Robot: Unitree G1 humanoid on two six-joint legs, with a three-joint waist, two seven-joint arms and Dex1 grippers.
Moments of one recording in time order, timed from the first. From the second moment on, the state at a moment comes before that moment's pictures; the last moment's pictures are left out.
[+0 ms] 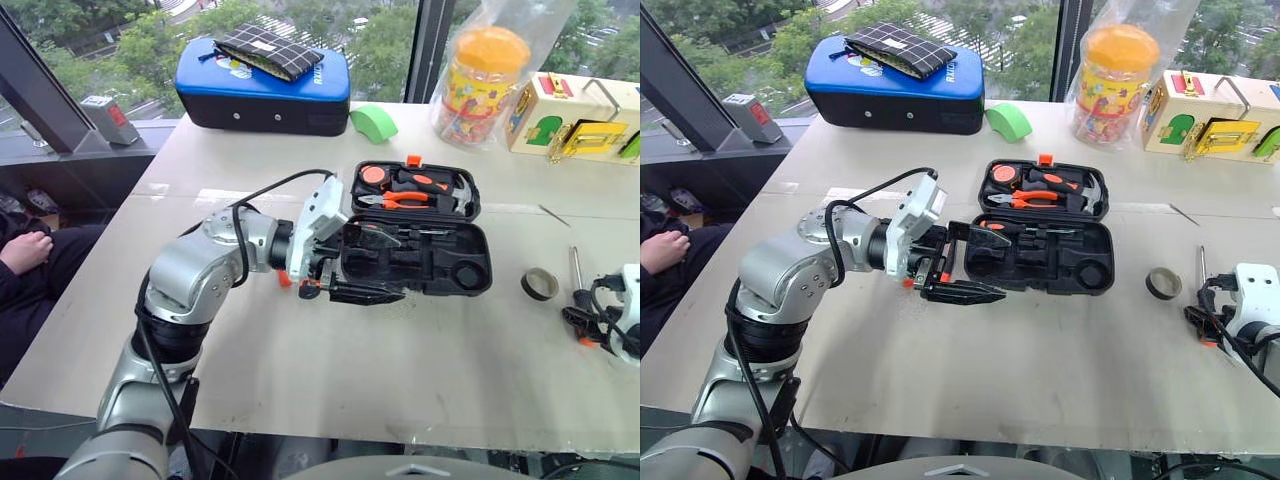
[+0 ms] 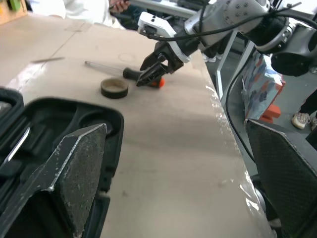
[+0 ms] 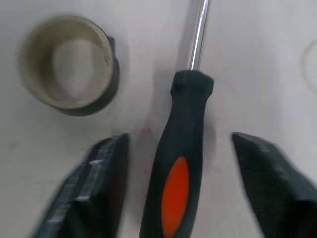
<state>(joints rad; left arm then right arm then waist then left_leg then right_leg) -0.62 0.58 -0.15 -0.36 -0.62 0.84 -1.17 0.10 -0.76 -0.52 -0.38 0.75 1.27 0.04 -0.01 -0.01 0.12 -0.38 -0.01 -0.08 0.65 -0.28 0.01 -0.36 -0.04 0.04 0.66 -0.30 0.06</state>
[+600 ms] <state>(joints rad) -0.18 0.66 0.17 -0.40 -0.72 0.71 -1.04 -0.36 -1.09 -0.02 -0.50 0.52 0.82 0.66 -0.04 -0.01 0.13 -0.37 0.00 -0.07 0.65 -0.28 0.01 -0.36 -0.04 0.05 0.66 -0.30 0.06</state>
